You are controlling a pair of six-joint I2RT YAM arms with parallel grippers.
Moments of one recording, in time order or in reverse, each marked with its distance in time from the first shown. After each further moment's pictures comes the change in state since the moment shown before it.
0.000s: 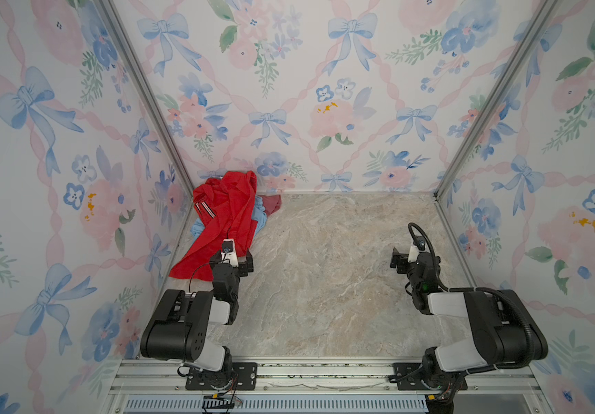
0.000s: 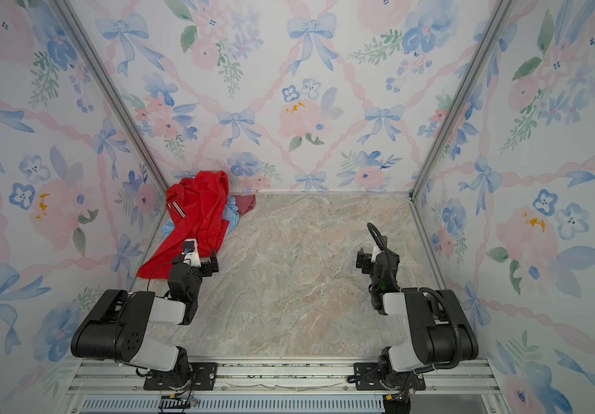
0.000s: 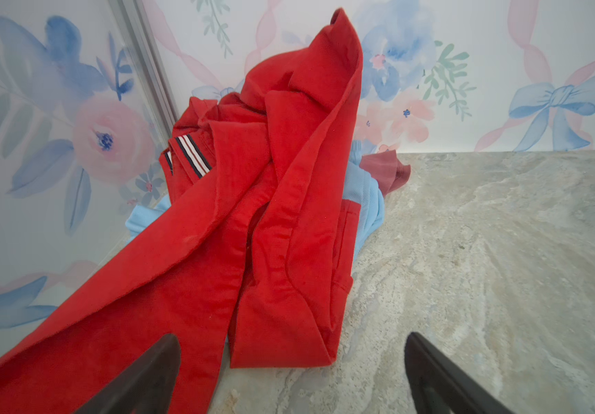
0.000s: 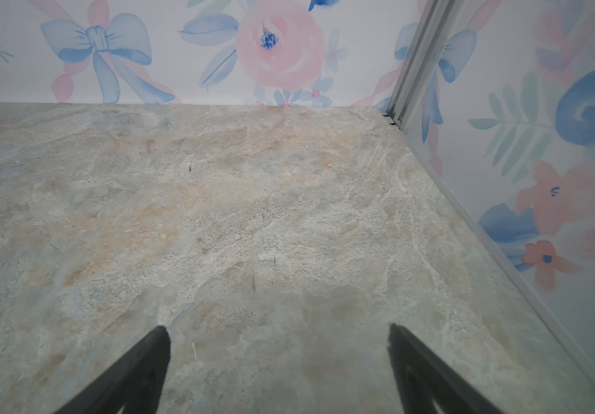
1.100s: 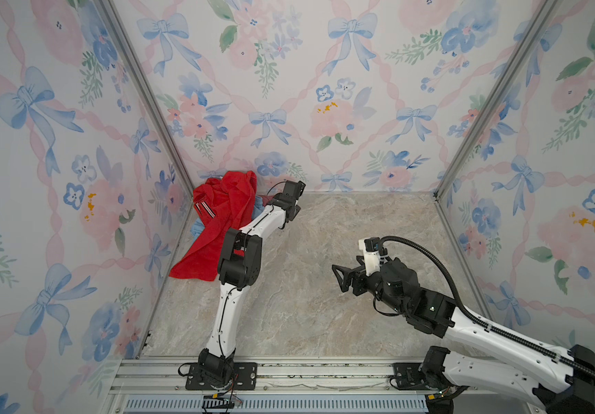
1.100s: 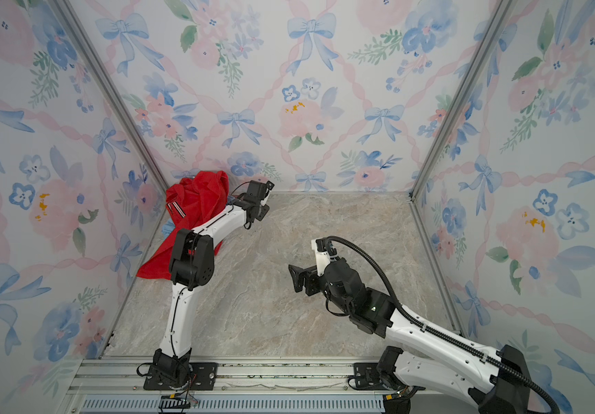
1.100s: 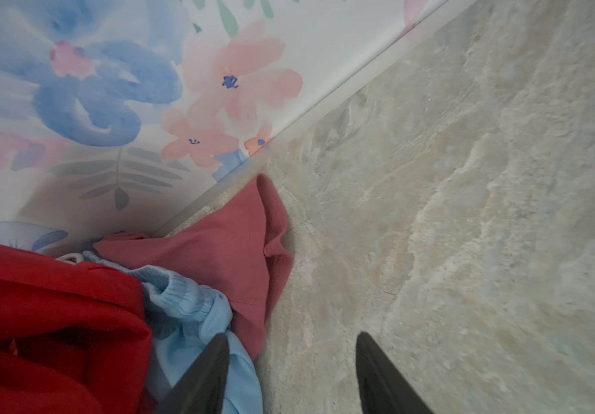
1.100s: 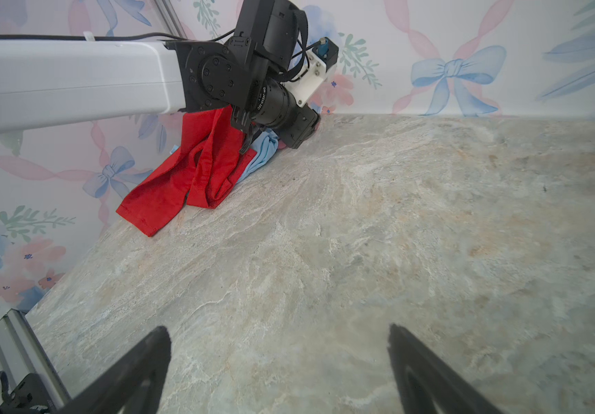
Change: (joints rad) left arm -0.250 0.967 1.793 -1.466 -0.168 0.293; right arm 0.850 -0.428 0.411 -0.901 0.052 0.416
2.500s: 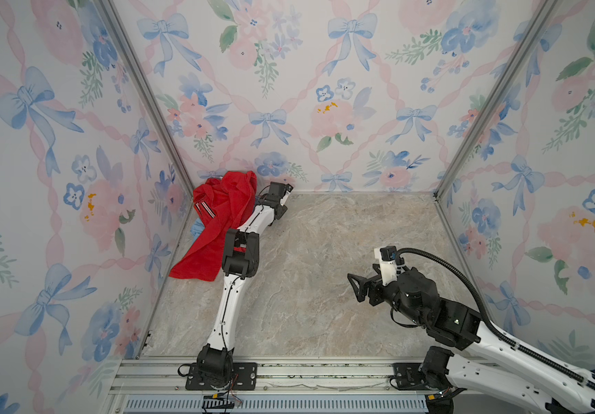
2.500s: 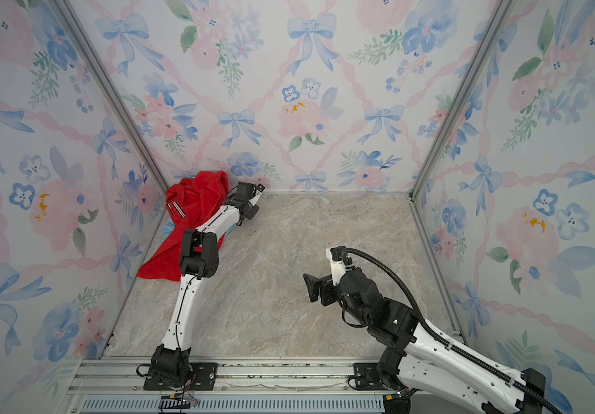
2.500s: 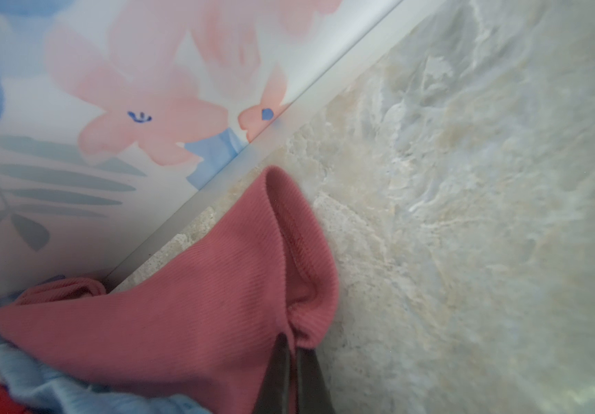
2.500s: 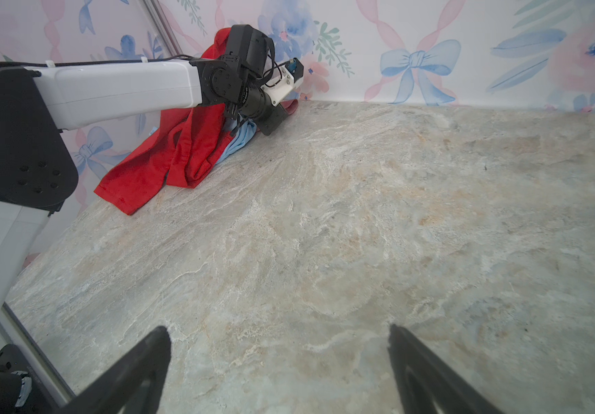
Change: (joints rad) left arm 0.132 0.302 0.298 0.011 0.129 0.159; right arm 0.003 -0.195 -0.042 -0.203 0.034 -0.008
